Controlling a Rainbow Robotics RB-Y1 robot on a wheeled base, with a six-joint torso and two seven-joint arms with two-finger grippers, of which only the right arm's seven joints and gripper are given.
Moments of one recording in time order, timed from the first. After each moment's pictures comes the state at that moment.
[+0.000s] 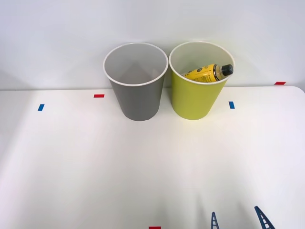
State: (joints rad) arm 0.84 -0.27 0.41 -1.66 -0.14 -0.95 1.73
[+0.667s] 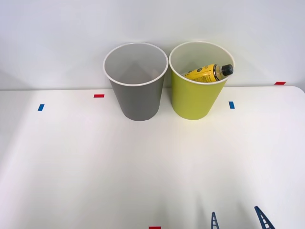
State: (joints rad) arm 0.84 -0.27 0.41 -1.66 -0.14 -0.95 1.73
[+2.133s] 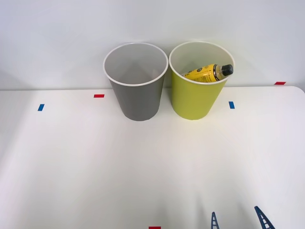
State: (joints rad) arm 0.84 -0.27 0.41 -1.66 -0.14 -0.95 1.73
